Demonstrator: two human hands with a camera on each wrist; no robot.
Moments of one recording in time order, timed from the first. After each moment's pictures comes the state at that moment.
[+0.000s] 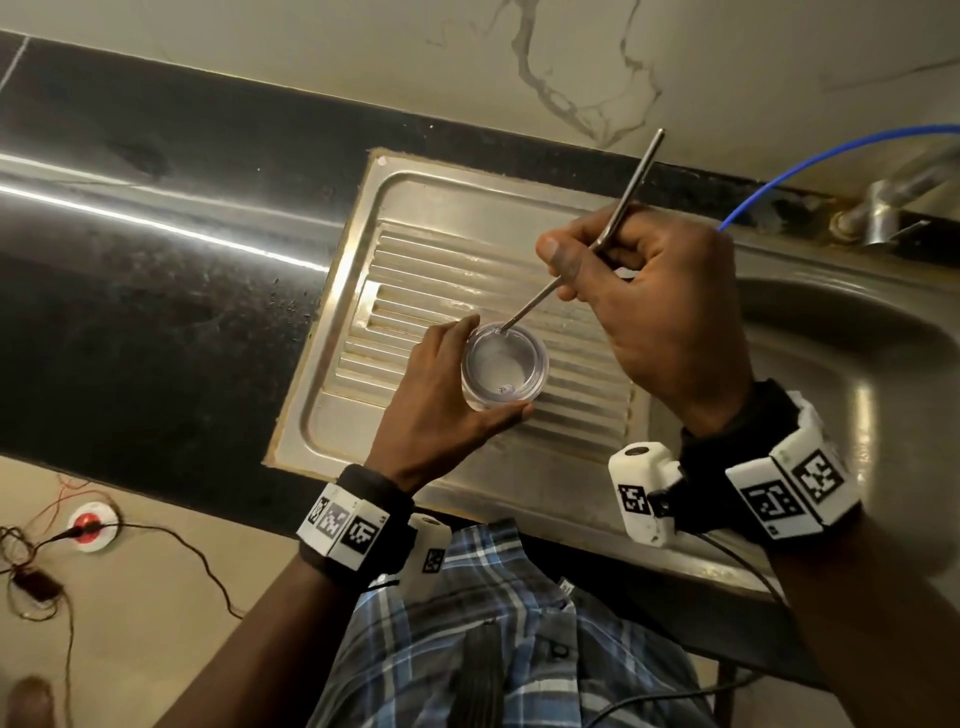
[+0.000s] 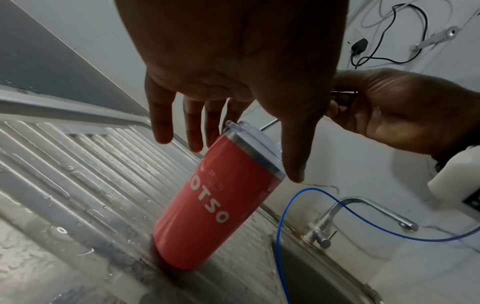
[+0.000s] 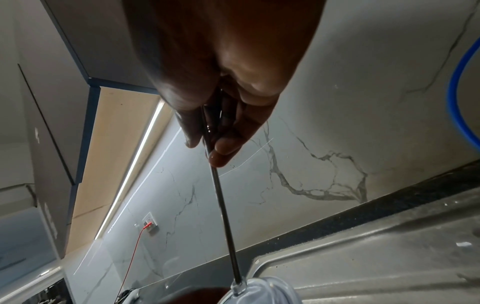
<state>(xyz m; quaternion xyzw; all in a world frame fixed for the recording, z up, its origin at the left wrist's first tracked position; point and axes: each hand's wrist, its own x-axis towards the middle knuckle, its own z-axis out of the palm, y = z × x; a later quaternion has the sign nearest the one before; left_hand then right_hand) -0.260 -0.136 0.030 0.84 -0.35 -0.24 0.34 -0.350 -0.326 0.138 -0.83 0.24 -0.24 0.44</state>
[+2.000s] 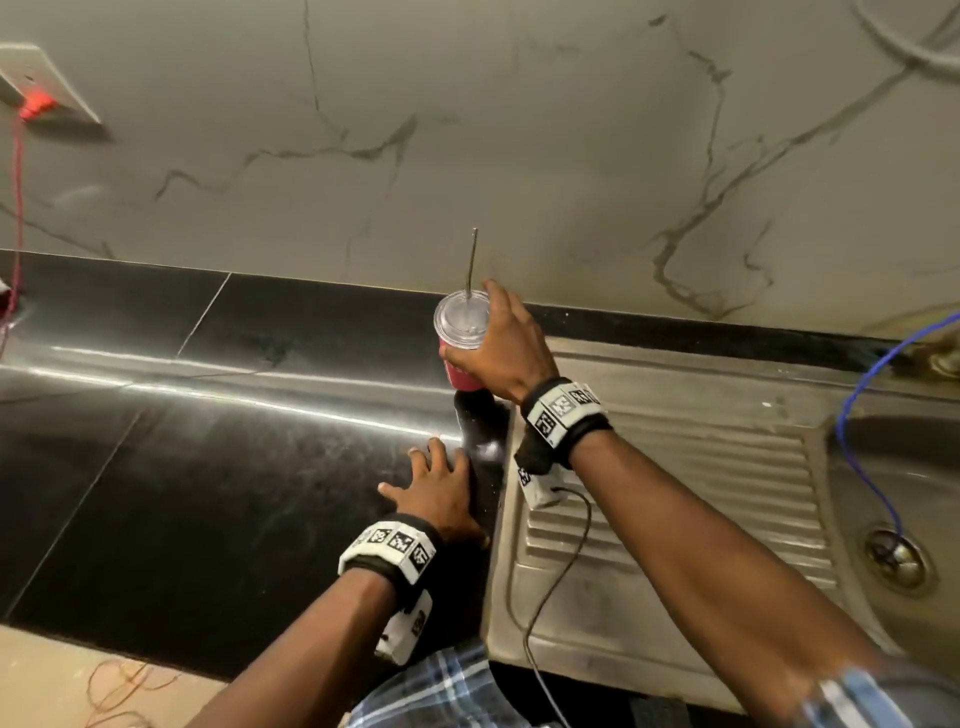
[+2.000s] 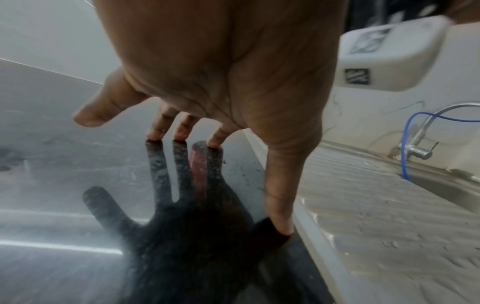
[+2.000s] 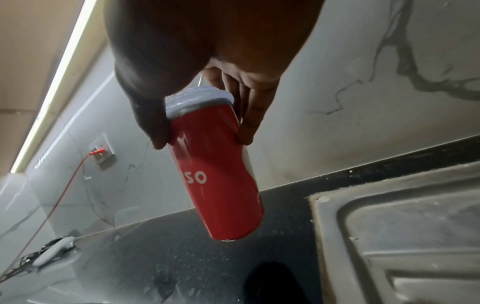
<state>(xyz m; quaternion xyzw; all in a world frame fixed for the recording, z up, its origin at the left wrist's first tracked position) -0.009 -0.024 -0.012 0.87 -0.36 -0.32 -0.08 -0.007 -0.202 0.070 -0.88 0.29 -0.17 0.34</state>
